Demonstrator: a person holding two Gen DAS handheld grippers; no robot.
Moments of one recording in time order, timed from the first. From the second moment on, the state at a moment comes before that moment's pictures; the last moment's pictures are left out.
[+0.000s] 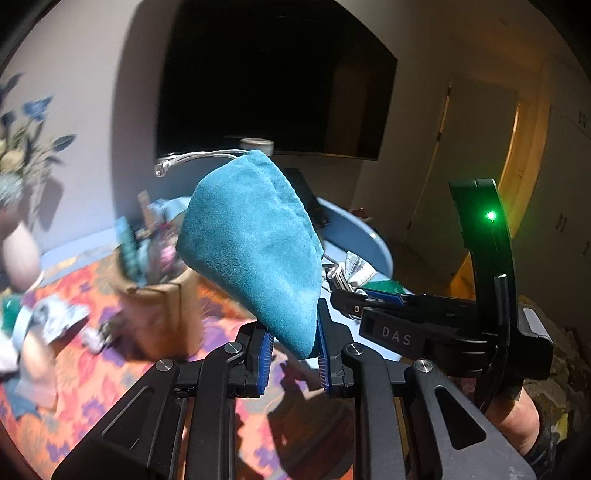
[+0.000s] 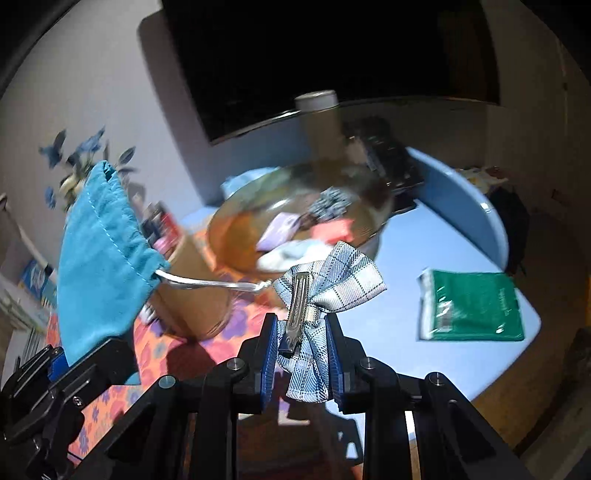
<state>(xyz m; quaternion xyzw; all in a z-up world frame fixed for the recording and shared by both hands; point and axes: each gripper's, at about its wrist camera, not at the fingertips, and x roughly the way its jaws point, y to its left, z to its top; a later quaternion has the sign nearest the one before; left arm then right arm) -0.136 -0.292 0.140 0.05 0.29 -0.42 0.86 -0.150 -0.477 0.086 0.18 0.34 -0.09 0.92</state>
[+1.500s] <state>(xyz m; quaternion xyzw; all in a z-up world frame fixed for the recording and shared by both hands) -0.059 -0.353 0.170 0.03 0.29 -0.36 0.89 -0.080 -0.556 0.104 0.27 0.31 -0.06 0.91</state>
